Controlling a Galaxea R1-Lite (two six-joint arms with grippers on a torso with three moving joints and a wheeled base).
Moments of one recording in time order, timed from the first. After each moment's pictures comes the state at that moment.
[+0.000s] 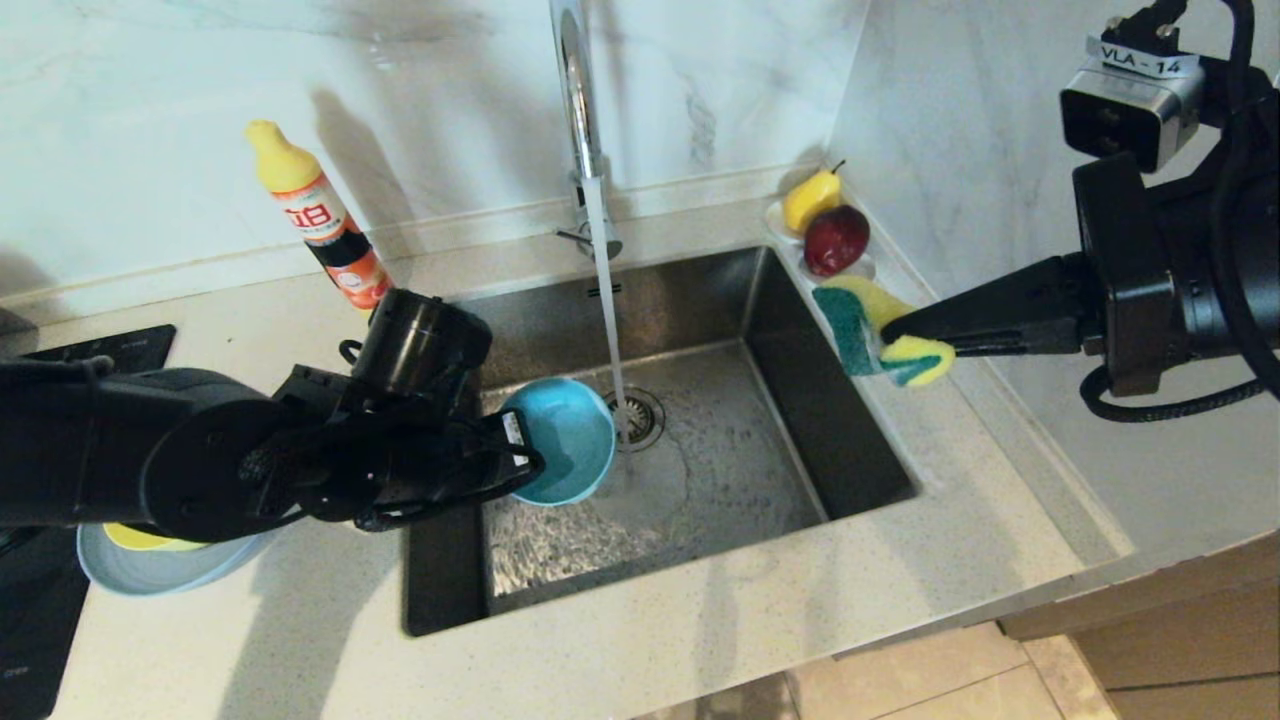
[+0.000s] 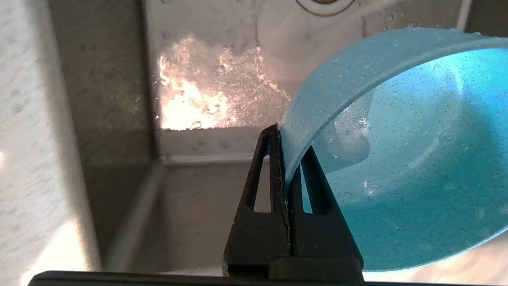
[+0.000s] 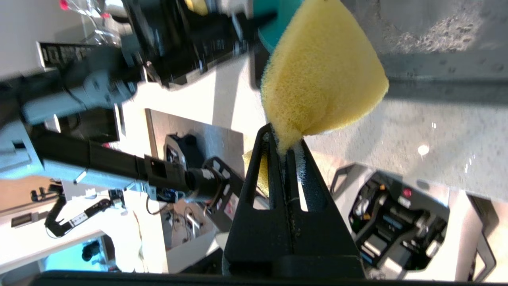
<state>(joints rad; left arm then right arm) -0.50 1.76 -1.10 0.02 0.28 -0.63 0.61 1.46 -1.63 0.60 0.37 0.59</state>
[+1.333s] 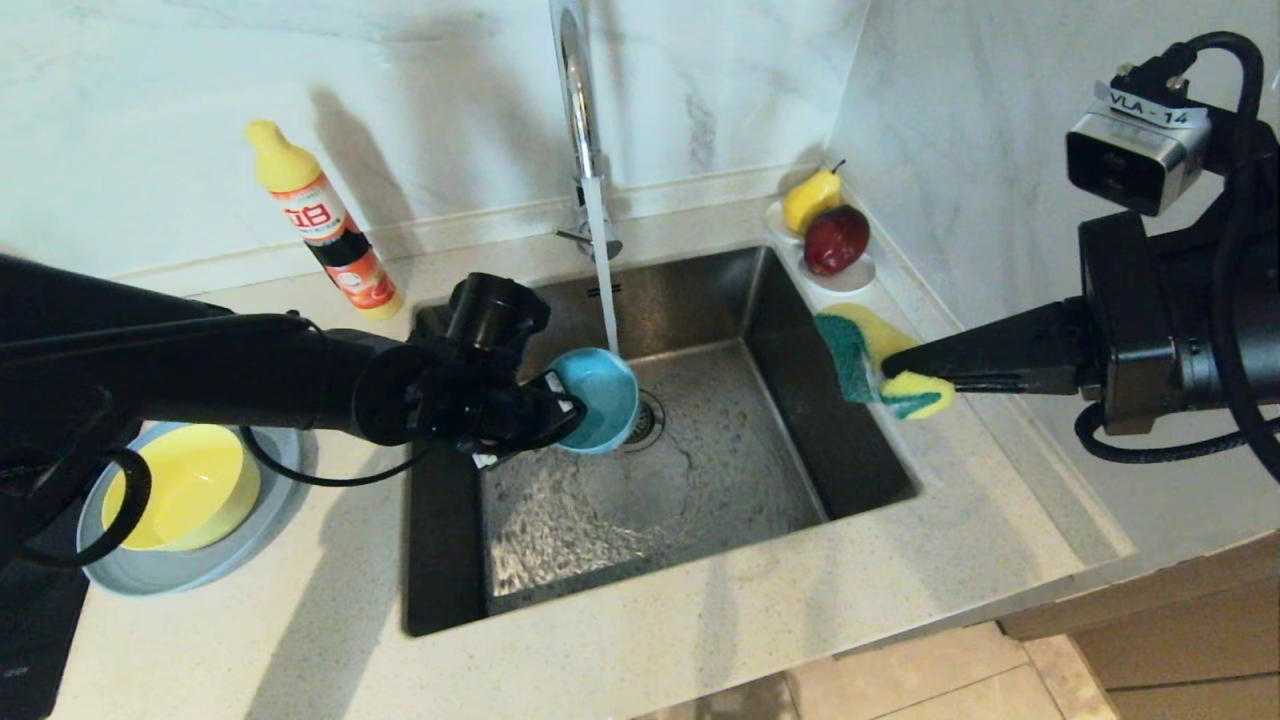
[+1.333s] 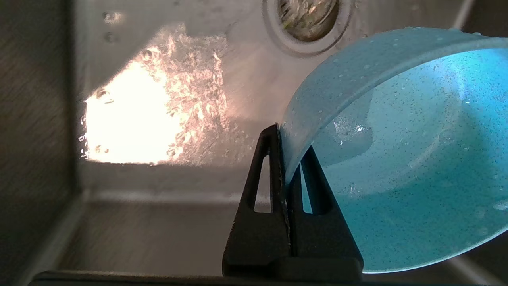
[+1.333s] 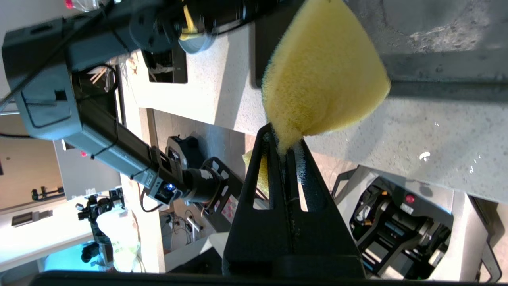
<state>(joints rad) -0.44 2.04 -1.43 0.06 0.18 -0.79 0.61 1.41 -1.46 0.46 0.38 0.59</state>
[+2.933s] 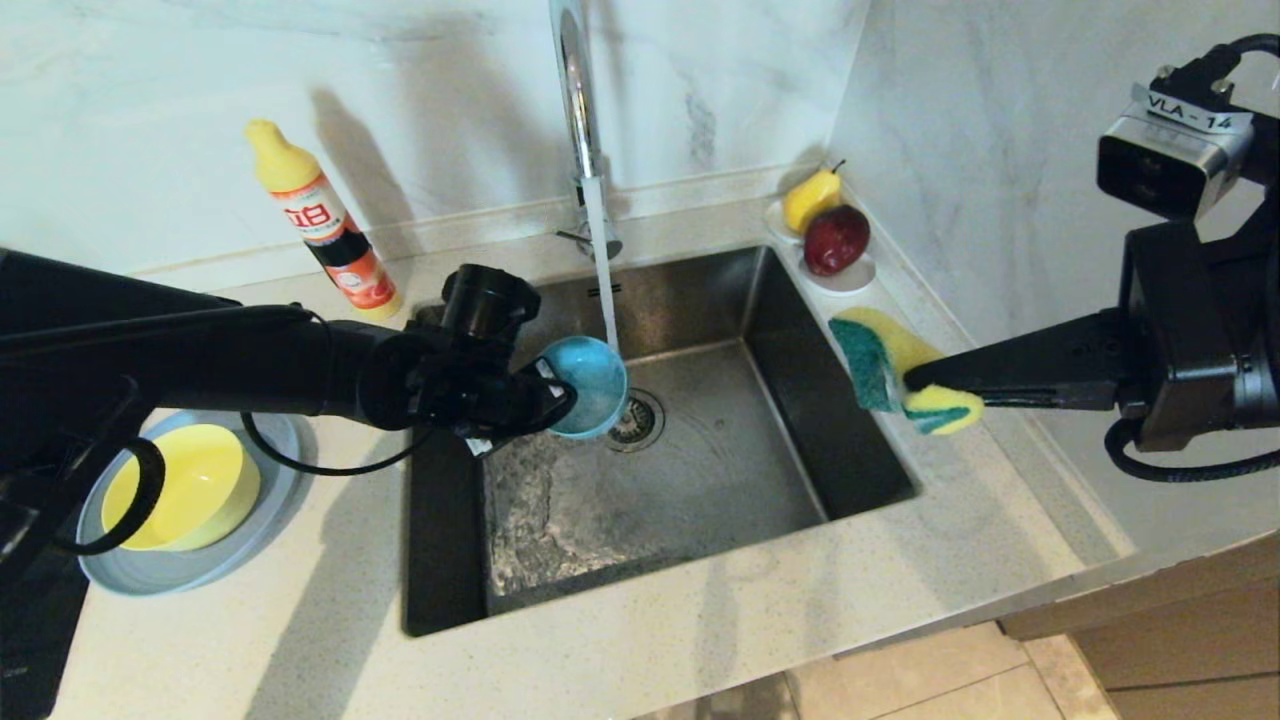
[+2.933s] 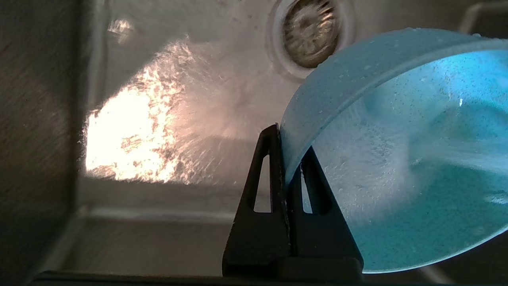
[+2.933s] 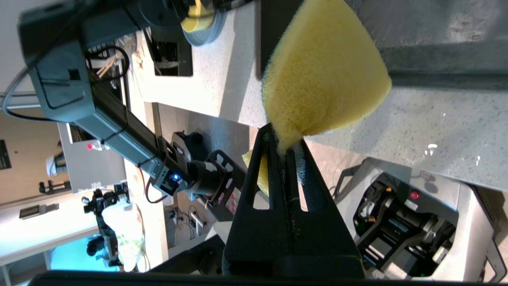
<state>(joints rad) -0.40 2.07 -1.49 0.07 0.19 -0.81 0.61 1.37 -1.42 0.46 0.40 0.59</state>
